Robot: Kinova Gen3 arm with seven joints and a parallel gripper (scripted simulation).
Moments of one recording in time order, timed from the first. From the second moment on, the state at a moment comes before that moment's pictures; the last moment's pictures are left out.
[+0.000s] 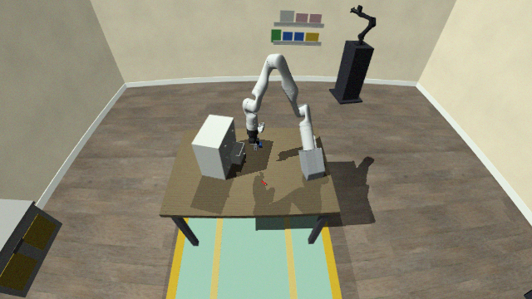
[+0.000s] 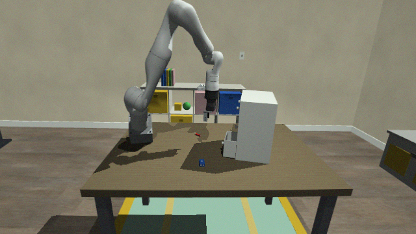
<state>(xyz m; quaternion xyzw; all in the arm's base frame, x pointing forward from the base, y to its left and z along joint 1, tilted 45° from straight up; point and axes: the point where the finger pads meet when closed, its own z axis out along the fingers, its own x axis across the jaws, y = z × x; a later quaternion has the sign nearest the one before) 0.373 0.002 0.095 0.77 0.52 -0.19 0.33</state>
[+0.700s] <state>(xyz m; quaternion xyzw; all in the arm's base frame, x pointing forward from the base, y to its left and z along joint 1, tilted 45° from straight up) 0.309 0.011 0.096 0.78 0.49 -0.20 0.33</state>
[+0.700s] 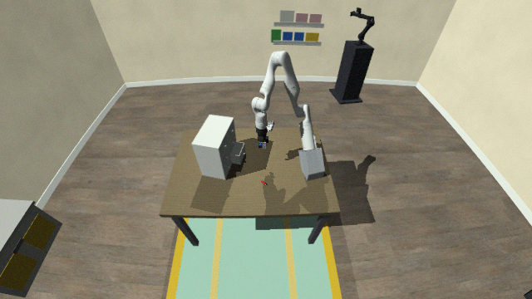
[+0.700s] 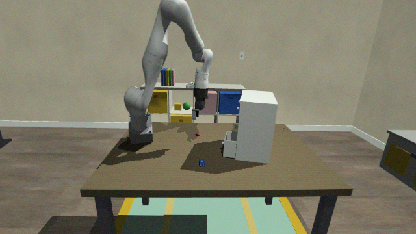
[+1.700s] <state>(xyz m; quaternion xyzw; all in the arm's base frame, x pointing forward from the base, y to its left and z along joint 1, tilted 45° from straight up) 0.290 0.020 0.100 0.75 0.52 -0.15 0.38</state>
